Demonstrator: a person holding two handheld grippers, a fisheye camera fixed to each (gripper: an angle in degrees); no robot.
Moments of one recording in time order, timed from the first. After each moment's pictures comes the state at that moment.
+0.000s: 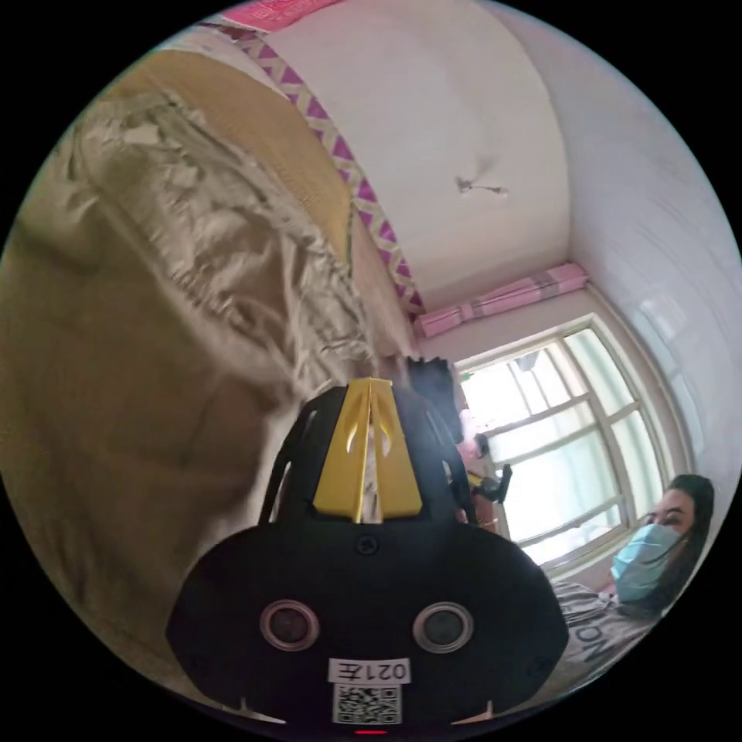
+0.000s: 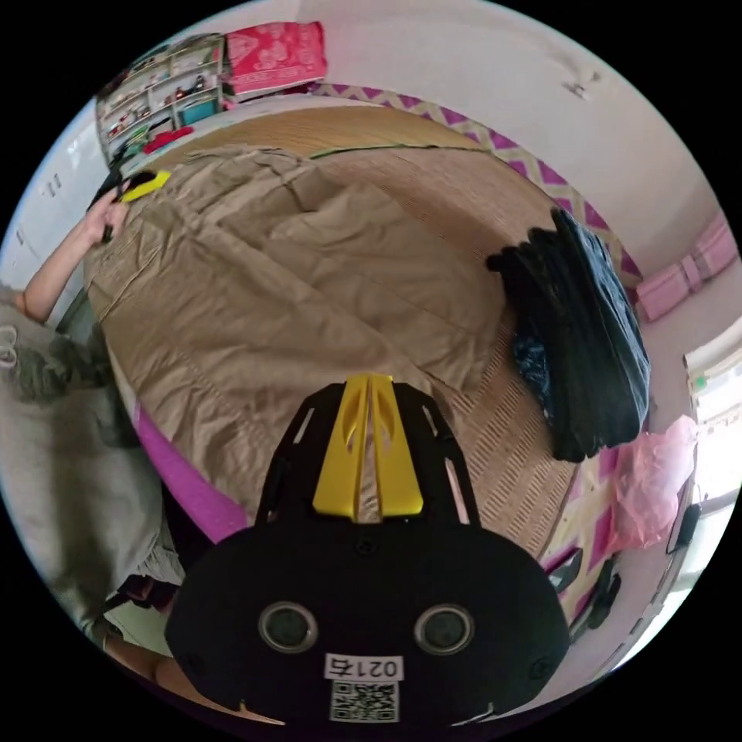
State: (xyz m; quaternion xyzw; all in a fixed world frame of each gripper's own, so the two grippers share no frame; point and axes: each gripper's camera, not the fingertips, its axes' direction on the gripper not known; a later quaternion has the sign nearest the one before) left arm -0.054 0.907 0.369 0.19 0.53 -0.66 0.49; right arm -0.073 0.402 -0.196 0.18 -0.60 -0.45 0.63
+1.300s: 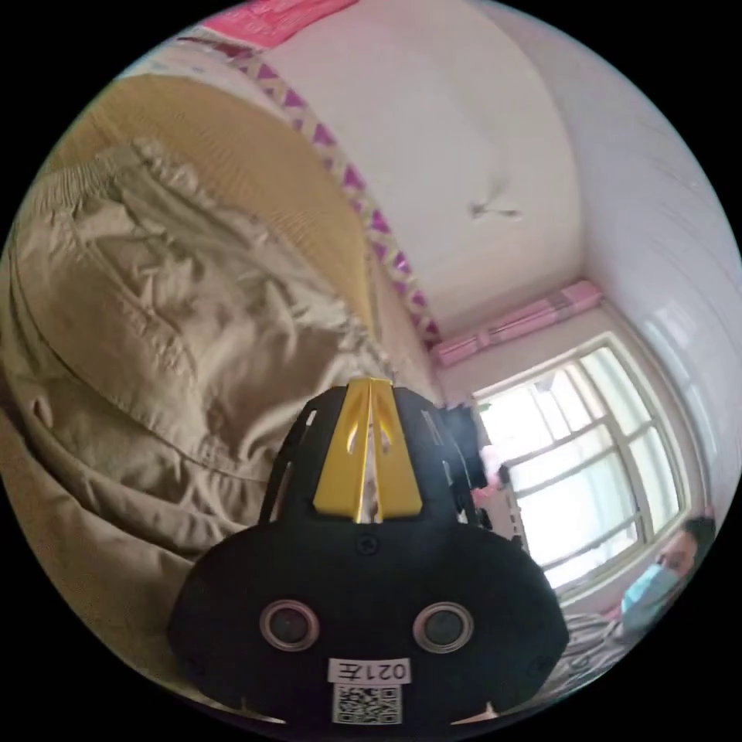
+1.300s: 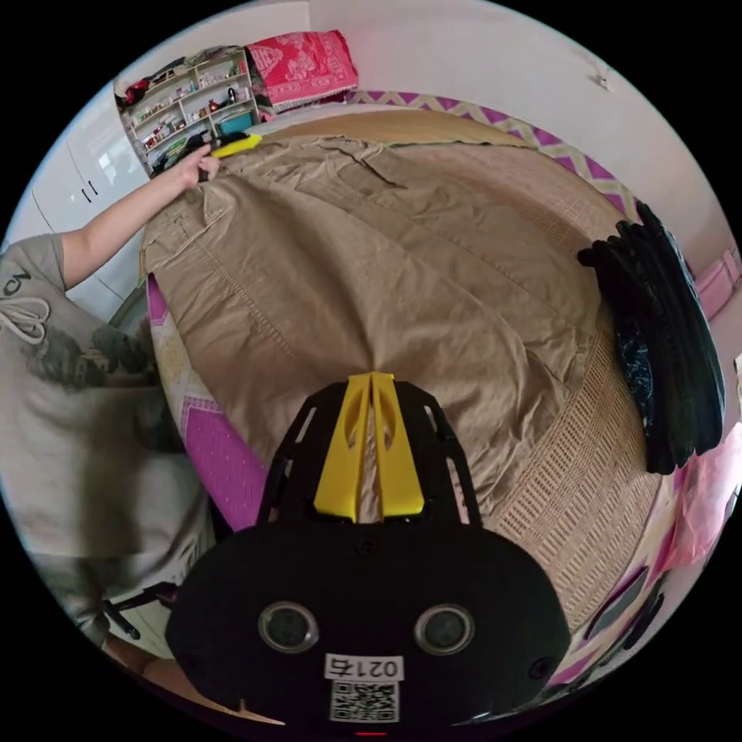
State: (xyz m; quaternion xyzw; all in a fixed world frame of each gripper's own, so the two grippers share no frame) left arm -0.157 0.917 0.374 0.21 0.48 -0.68 0.51; right arm -0.136 0.529 -0.217 0.15 -0.68 -0.46 0.55
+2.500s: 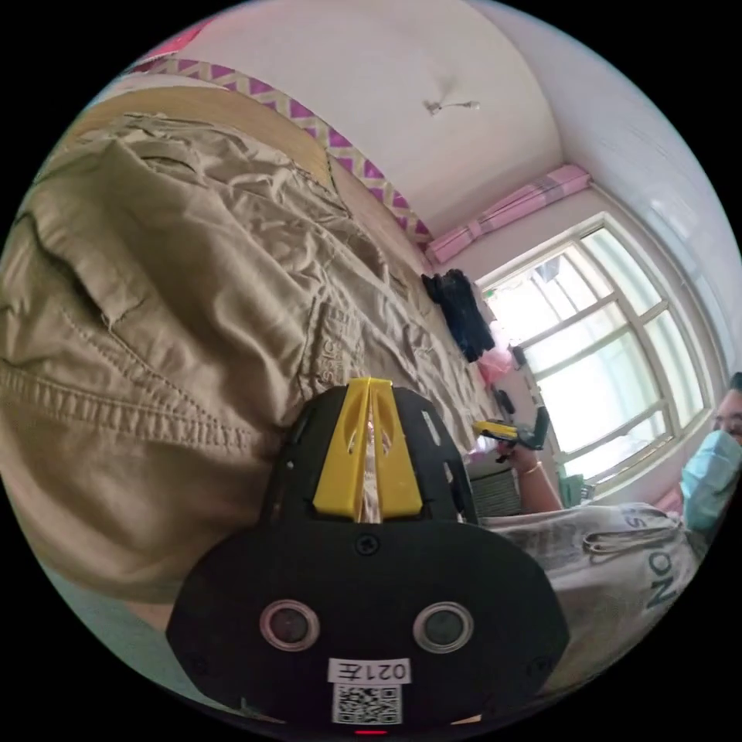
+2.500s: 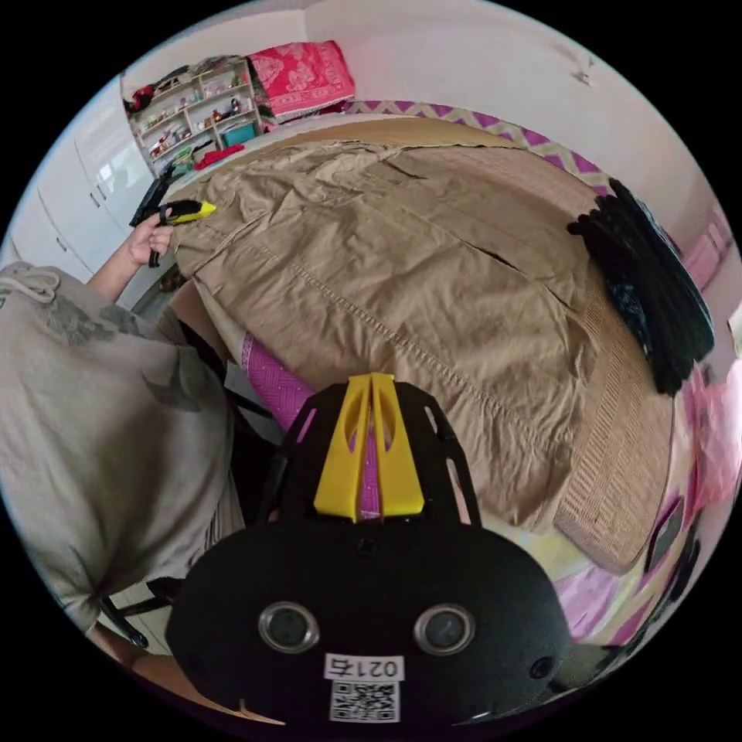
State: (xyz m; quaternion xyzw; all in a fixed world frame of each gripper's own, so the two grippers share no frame) left arm -0.022 0.951 0.090 0.14 0.55 -0.56 0.61; right arm -0.112 0.638 -0.140 0.15 -0.69 -0.44 0.55
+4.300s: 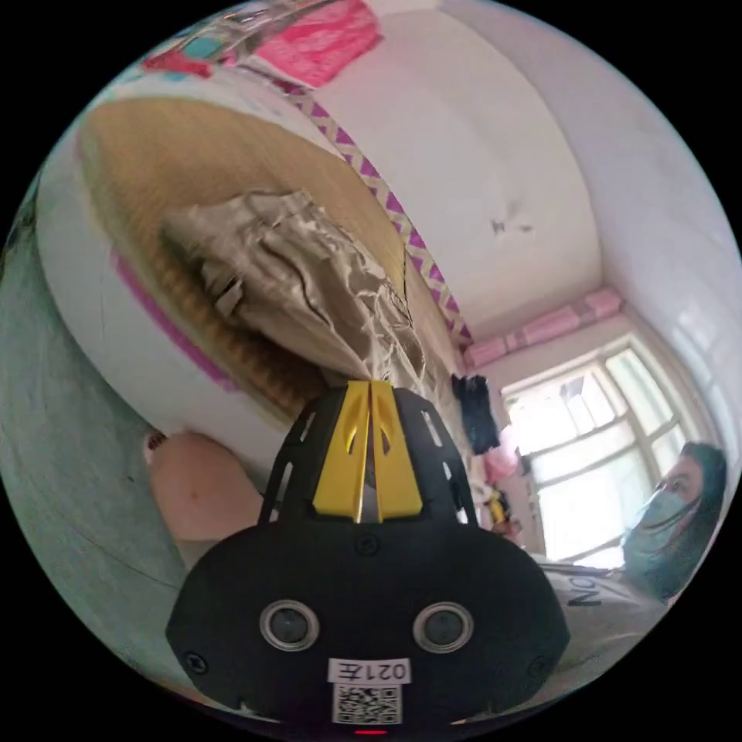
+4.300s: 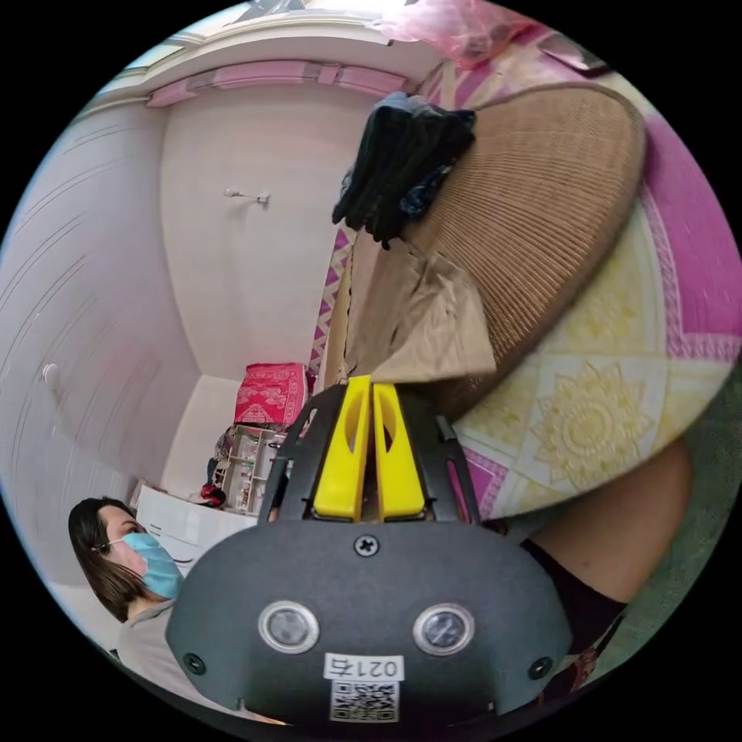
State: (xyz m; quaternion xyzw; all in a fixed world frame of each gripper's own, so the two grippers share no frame) left arm -0.083 1.208 0.165 0.11 0.41 -0.72 0.55; right arm -0.174 0.669 0.156 -0.21 -0.89 0.15 0.38
